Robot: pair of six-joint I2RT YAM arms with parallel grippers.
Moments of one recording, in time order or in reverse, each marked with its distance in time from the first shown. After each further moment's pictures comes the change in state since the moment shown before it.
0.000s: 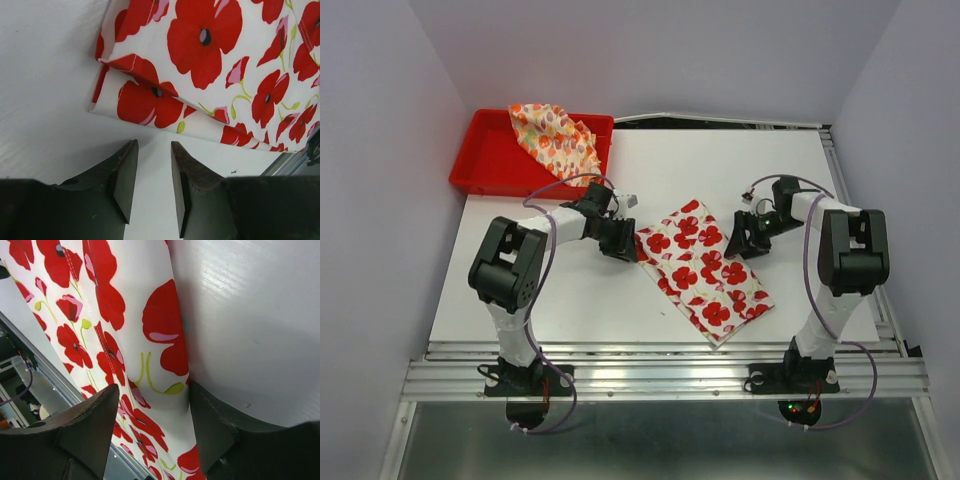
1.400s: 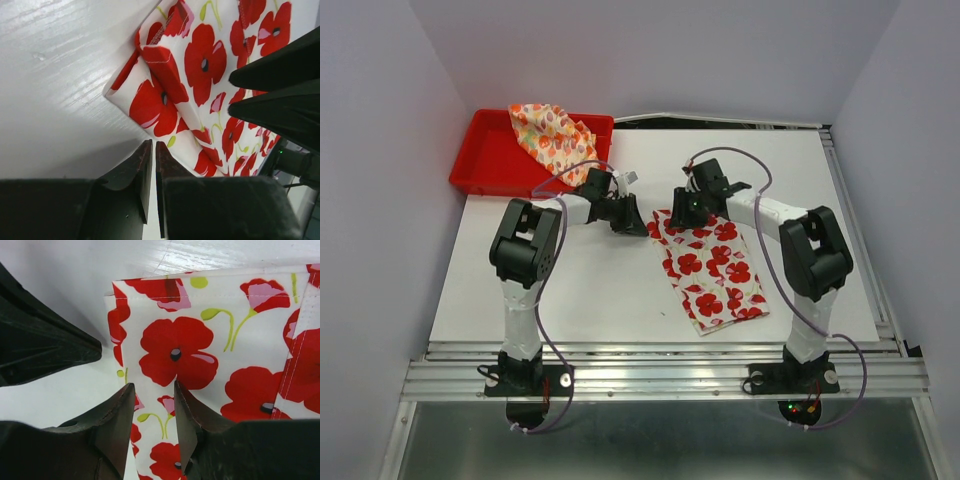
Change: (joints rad) left arm 0.066 0.248 0.205 0.217 0.182 -0.182; right arm 0.466 0.031 0.173 0.410 0.410 0.530
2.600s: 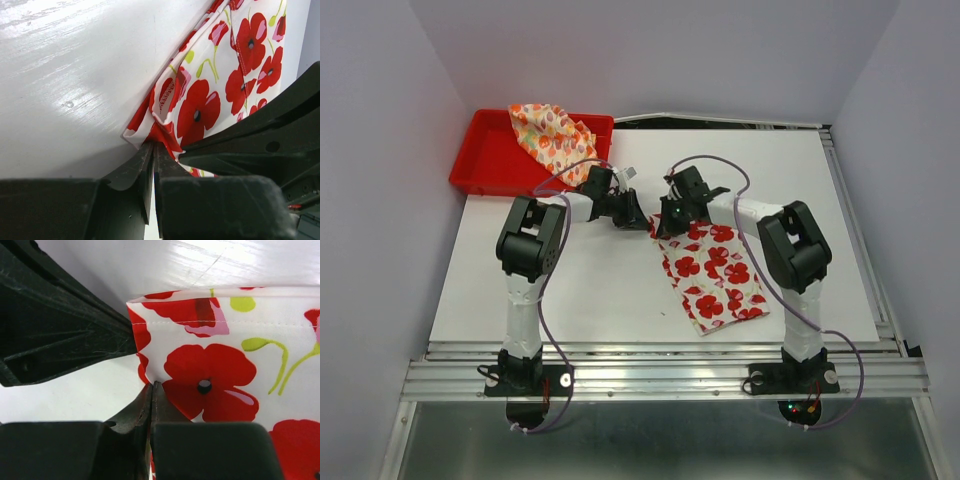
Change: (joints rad) left arm 0.008 0.080 0.058 0.092 0.002 -0.101; right arm 0.075 0.135 0.065 0.043 -0.029 0.050
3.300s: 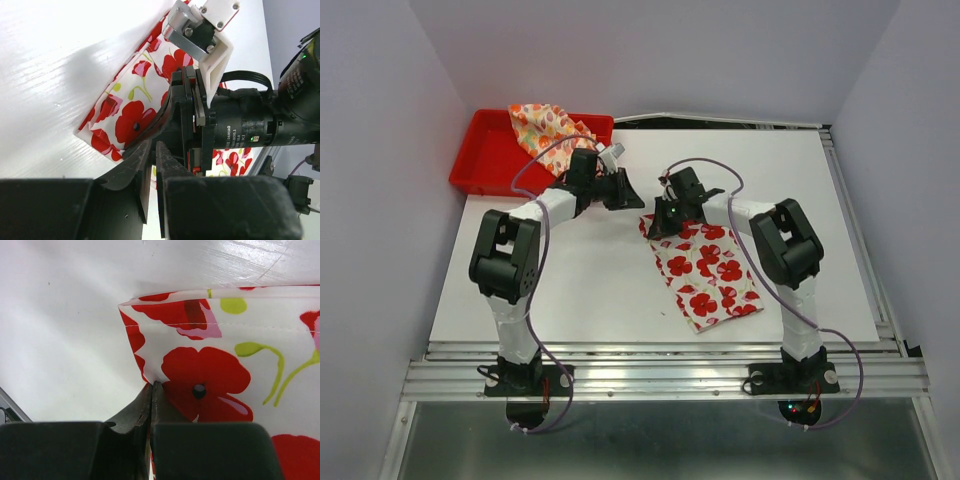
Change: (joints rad) left arm 0.033 -0.259 -0.074 0.011 -0.047 0.019; right arm 0.008 0.063 0.029 0.057 -0.058 0.053
